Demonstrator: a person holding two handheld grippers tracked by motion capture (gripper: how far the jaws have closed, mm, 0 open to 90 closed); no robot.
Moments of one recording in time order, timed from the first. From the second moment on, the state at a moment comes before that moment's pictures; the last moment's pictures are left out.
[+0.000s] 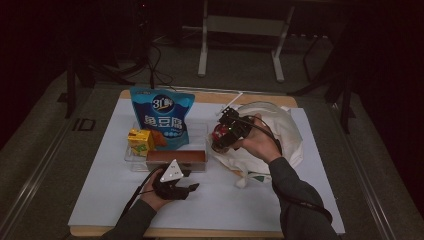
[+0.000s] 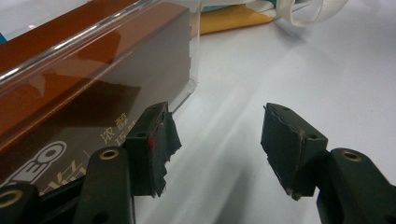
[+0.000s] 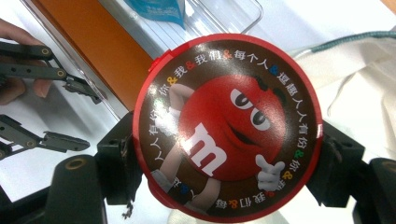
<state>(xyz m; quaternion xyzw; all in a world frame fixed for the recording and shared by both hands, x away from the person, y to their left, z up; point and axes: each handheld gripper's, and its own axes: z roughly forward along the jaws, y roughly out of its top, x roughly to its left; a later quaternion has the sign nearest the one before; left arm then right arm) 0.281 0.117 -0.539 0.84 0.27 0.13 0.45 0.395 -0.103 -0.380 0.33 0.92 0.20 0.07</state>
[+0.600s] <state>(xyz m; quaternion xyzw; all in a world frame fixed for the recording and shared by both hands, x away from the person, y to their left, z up) 0.281 0.117 -0.539 0.84 0.27 0.13 0.45 0.393 -0.084 -0.378 0.31 0.93 0.21 0.07</state>
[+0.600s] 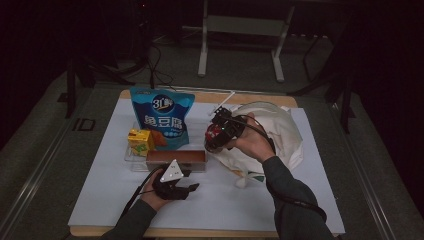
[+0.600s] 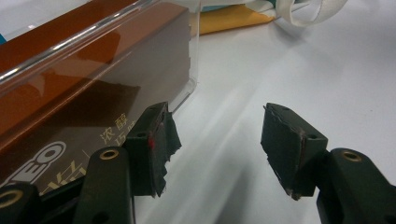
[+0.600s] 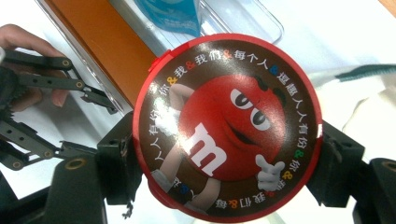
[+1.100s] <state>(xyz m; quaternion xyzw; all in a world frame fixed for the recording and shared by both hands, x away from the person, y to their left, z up) 0.281 0.117 -0.539 0.84 0.27 0.13 0.45 0.392 -0.066 -0.375 0.29 0.93 0.21 0.07</state>
